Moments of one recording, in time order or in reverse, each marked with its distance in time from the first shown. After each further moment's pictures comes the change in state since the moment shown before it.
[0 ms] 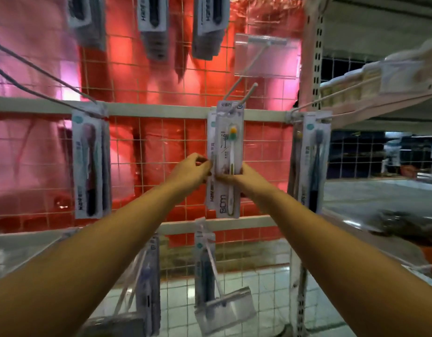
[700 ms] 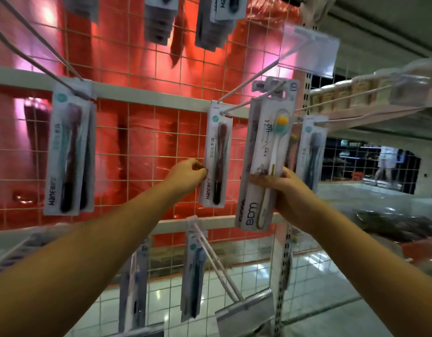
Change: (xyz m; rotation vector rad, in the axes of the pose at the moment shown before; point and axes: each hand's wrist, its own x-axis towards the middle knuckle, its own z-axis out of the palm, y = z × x) left_hand 0.022 -0.039 -0.001 -0.062 -0.089 0.031; right_hand -0.064 -0.020 -0.010 0.161 0.106 -0.007
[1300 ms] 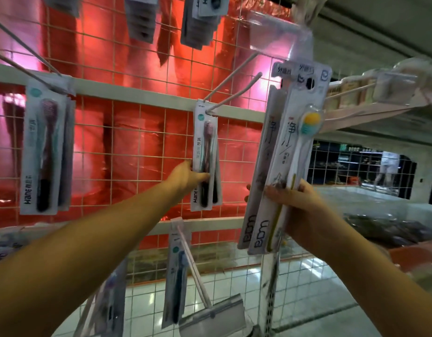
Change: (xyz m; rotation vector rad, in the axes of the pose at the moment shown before) left_hand 0.009 0.015 0.036 -0.084 0.002 -0.107; right_hand -0.045 -0.006 -0.027 0.142 -0.063 -0.033
